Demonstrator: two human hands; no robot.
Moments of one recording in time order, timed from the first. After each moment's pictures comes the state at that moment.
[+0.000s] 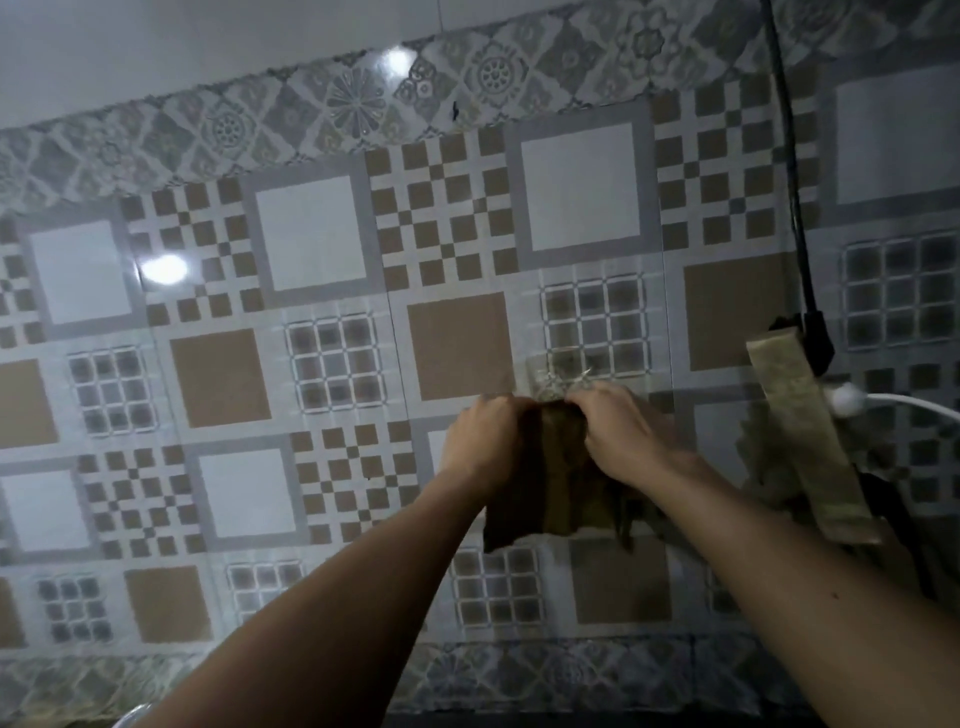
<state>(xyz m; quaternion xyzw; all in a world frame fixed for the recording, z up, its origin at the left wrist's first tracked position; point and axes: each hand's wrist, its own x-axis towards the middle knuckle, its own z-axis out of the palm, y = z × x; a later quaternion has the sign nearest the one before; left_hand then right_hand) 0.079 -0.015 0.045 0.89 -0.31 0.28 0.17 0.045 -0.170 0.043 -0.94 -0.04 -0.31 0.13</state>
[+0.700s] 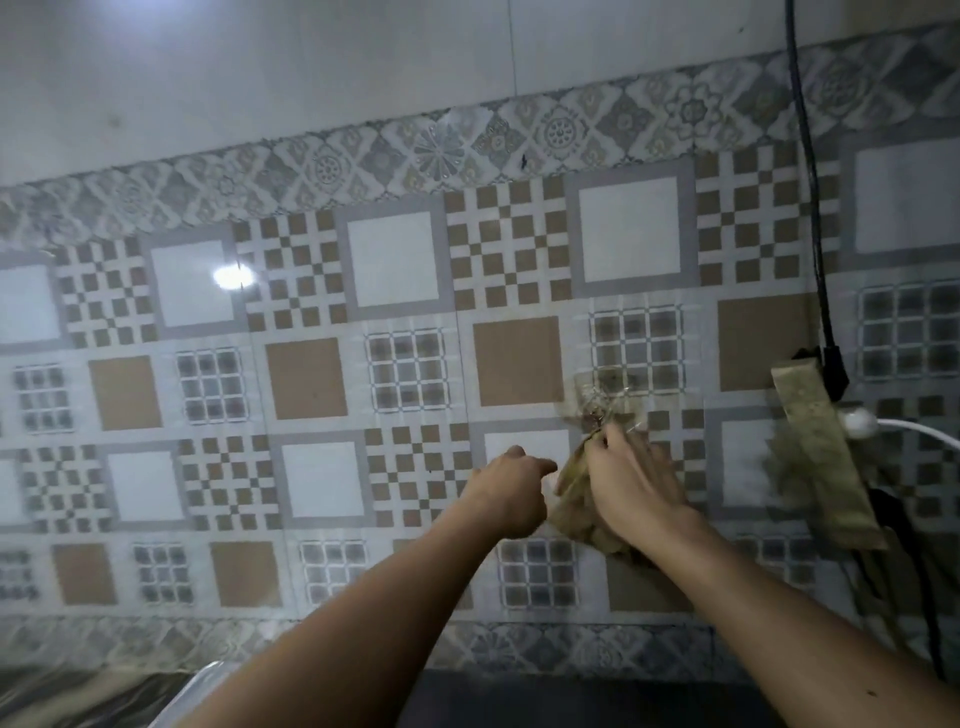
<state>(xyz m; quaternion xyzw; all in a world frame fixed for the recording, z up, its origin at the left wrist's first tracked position) 0.016 0.036 0.043 0.96 -0.24 0.10 0.08 -0.031 -0.092 0.038 -0.96 0.04 -0.27 0.04</state>
